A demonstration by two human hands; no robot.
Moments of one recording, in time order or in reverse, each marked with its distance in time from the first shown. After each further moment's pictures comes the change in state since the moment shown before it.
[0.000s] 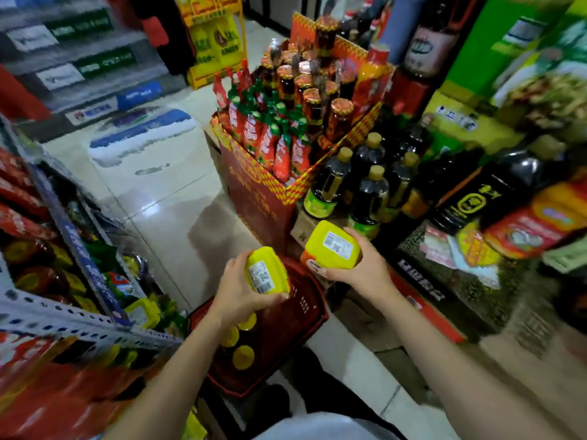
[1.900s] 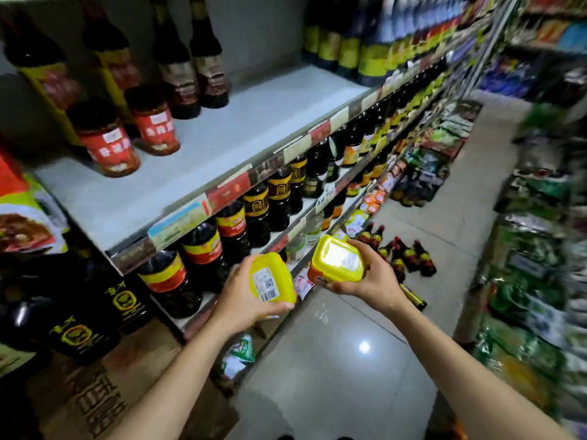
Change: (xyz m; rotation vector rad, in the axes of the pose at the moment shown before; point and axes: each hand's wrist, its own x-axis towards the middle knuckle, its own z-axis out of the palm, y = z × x) left_hand -0.321 0.389 0.576 0.173 -1.400 1.037; right_hand -0.555 0.249 -0.415 0.183 1.517 0.573
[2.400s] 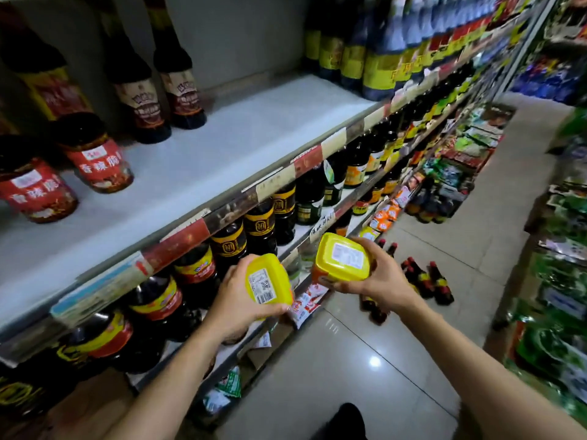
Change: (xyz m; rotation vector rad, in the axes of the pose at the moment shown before) left_hand 0.122 0.032 0.043 0.065 0.044 -0.095; right_hand 0.141 0.022 -0.071 -0.075 -0.110 -0.100
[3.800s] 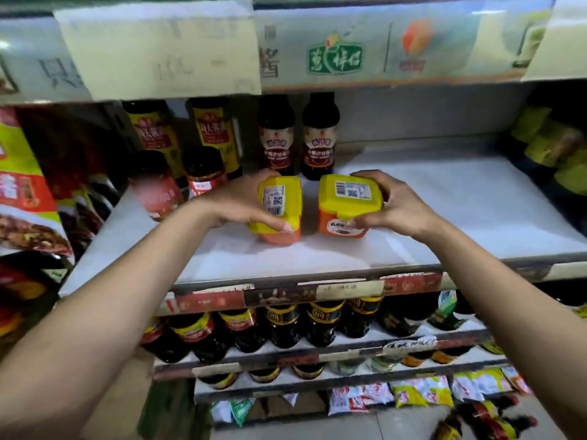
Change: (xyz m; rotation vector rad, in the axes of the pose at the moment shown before) left_hand 0.138 0.121 -0.172 0.034 0.266 -0.254; right_hand 0.311 -0.177 0.017 0.112 -0.701 -0.467
